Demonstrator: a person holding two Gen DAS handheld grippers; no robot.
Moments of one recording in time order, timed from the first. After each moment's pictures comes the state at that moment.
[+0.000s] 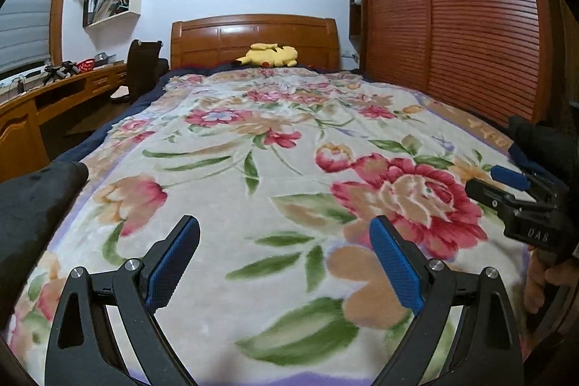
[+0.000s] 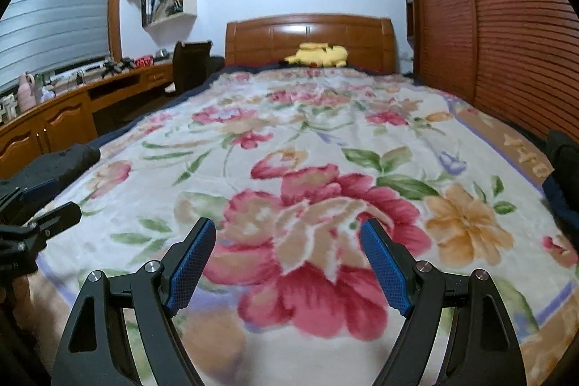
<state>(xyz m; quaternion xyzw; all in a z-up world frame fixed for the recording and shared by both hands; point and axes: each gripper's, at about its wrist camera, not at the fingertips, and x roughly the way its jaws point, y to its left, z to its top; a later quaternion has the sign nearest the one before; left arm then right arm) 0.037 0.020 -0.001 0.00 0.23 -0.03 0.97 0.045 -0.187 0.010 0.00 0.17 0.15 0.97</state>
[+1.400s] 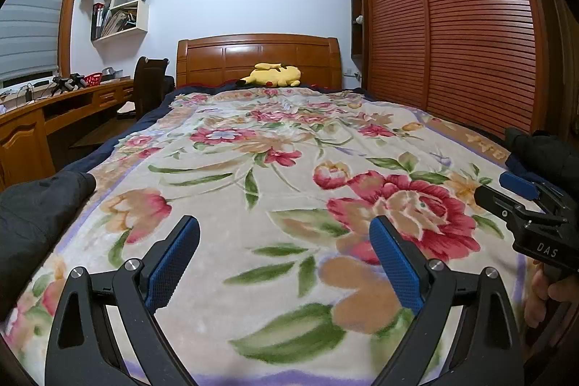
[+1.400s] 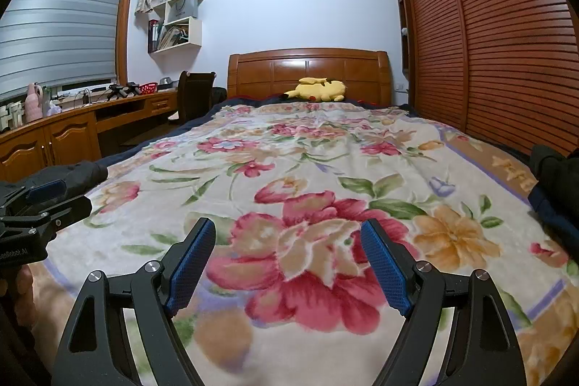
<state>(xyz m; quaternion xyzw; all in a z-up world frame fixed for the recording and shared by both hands) 0.021 0.009 0.003 0.00 0.20 -0.03 0.98 0.012 -0.185 -0.001 0.00 0.11 0.15 0.98</state>
